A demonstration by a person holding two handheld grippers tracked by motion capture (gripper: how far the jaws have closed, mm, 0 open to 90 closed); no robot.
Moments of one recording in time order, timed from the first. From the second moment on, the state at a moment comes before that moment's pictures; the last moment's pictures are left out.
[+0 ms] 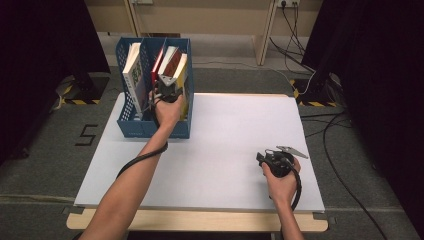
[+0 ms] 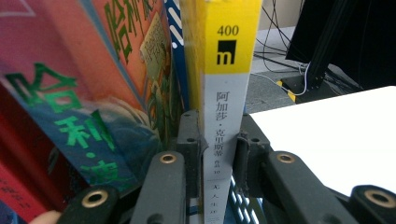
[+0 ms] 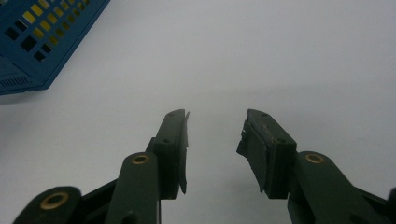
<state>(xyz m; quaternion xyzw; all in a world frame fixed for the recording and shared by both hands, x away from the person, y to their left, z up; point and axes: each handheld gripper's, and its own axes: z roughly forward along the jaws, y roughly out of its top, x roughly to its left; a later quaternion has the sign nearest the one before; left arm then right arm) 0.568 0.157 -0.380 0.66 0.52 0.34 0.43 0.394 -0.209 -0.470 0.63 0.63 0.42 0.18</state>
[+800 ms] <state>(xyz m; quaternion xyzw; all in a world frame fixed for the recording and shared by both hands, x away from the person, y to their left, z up) 0.555 0.158 -0.374 0.65 0.50 0.36 0.45 0.393 -0.210 -0.469 0.62 0.63 0.42 0.18</state>
